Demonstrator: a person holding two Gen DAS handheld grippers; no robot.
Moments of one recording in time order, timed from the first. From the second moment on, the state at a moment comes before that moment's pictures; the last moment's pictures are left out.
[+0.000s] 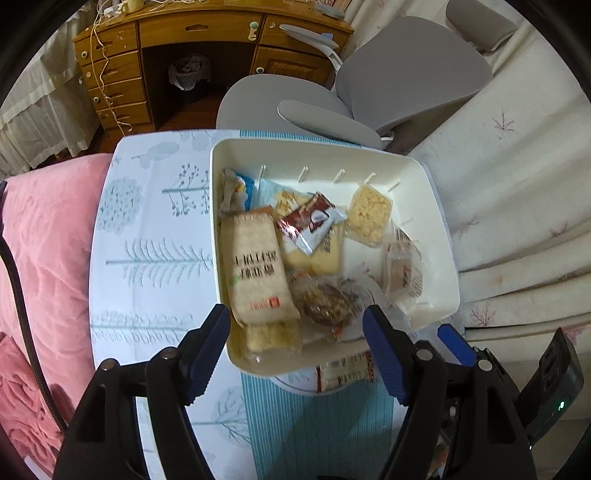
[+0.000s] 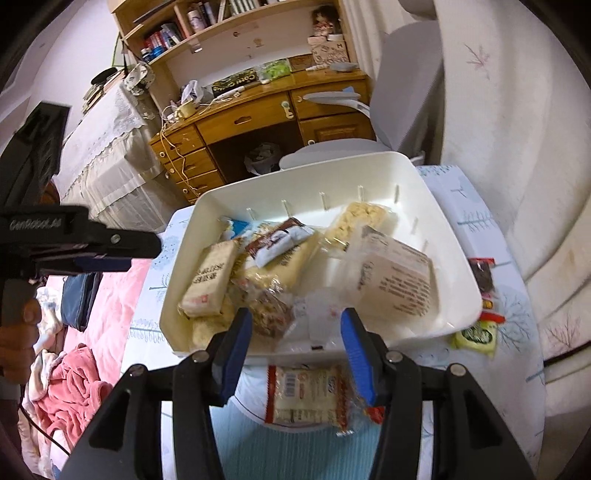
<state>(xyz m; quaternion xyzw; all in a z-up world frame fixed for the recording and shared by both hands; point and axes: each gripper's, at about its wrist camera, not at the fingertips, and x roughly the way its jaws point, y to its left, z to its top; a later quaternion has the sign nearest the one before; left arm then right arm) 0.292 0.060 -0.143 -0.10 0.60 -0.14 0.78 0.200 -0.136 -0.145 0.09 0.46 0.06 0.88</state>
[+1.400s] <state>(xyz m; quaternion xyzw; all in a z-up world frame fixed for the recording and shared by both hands) 0.163 -0.115 -0.223 -0.11 0.61 -0.11 0.77 0.170 -0.314 -0.203 0.20 0.56 0.03 0.80</state>
